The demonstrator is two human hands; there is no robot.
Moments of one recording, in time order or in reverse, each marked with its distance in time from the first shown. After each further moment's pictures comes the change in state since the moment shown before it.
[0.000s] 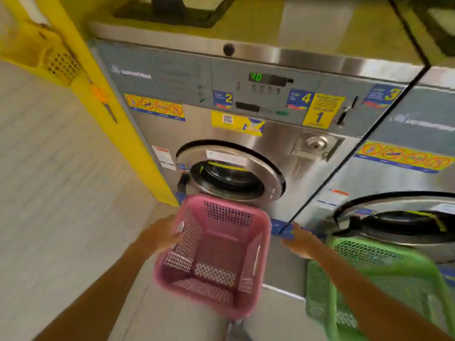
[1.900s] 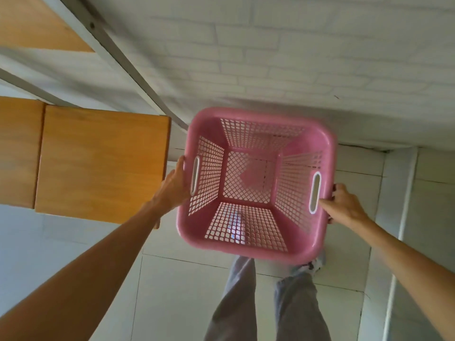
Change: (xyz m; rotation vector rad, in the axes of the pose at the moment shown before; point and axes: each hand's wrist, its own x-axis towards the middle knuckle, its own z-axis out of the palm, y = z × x) left_hand -0.422 -0.557 0.620 -1.139 0.588 -0.897; right_hand -0.146 -0.469 0.651 -0.667 -0.539 -0.594
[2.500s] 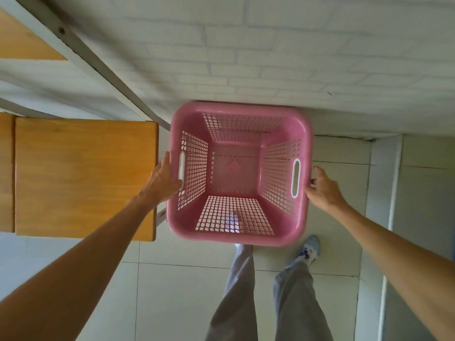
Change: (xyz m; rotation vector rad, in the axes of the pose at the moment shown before) left_hand 0.036 -0.003 -0.027 0.086 -0.059 -0.095; right_hand 0.010 -0.046 0.017 -0.001 0.048 -0.023
